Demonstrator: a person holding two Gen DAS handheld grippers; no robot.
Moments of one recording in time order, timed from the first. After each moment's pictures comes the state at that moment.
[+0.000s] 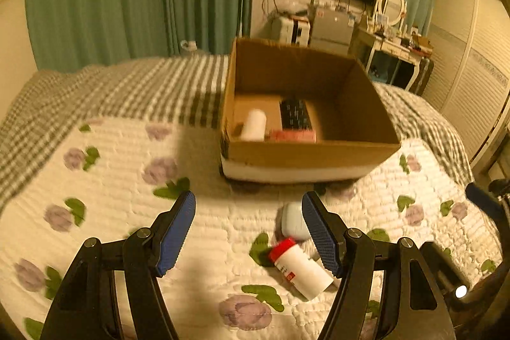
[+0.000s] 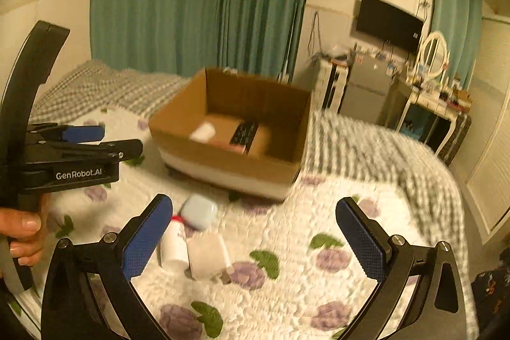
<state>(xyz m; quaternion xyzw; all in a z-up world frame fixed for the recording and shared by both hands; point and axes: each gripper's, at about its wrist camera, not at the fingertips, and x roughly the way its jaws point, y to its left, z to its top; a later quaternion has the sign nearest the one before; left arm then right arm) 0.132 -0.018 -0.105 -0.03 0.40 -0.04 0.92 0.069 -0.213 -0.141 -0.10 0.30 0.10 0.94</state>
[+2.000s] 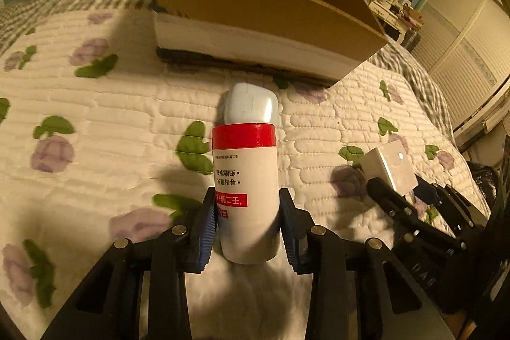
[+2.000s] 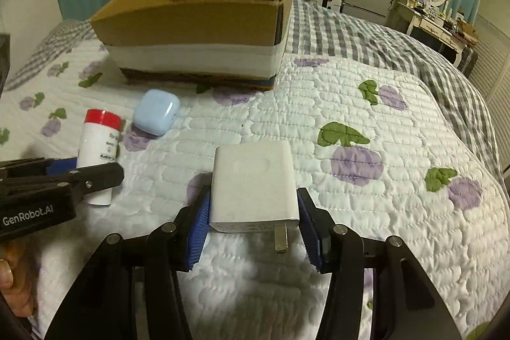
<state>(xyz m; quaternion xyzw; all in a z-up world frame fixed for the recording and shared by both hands) 0.098 -0.059 -0.178 -0.09 0.51 -0.10 0.85 0.084 -0.255 -0.236 -0.05 0.43 0.07 0.90</state>
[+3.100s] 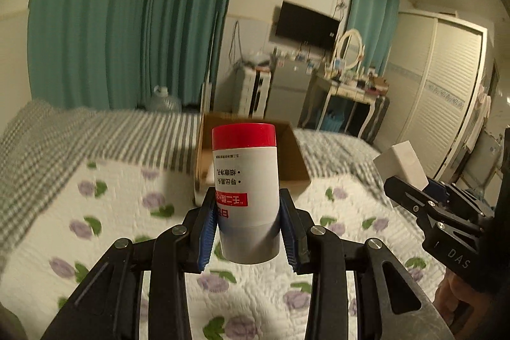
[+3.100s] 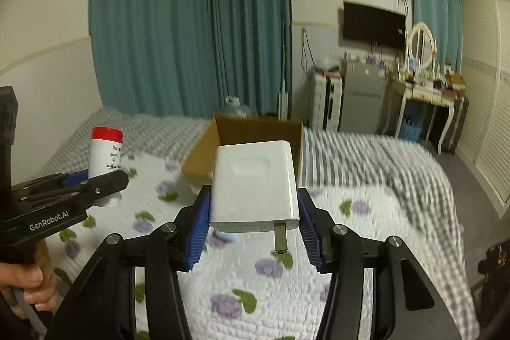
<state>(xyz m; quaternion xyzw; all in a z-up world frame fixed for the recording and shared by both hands) 0.022 -0.013 0.021 -0.06 0.27 -0.12 0.95 -0.011 -0.226 -0.037 -0.02 0.23 0.11 0.97</state>
